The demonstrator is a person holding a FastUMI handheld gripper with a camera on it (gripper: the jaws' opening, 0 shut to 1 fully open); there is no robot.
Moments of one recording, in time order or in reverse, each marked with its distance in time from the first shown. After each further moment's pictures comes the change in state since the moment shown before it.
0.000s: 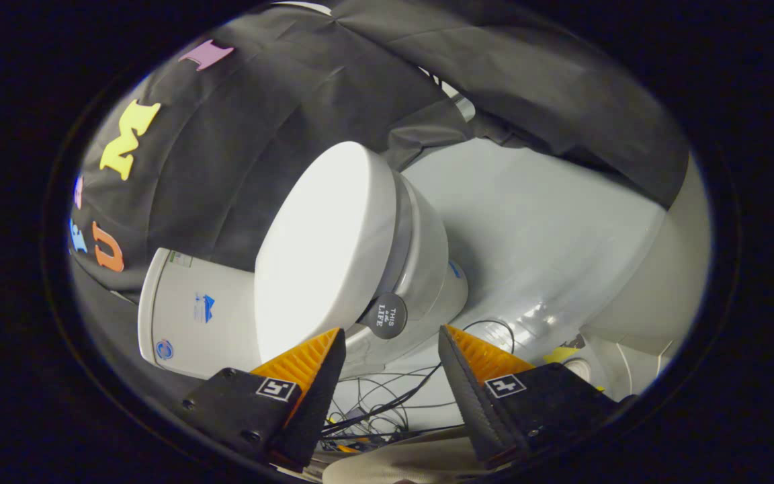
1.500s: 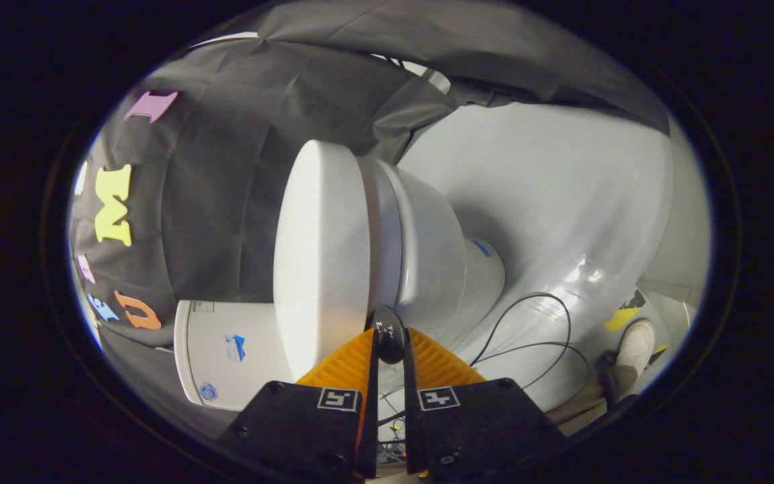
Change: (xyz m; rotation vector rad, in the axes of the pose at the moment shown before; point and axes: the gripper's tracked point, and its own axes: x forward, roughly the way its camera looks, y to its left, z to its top) arm 0.045 0.013 0.003 0.267 0.014 0.167
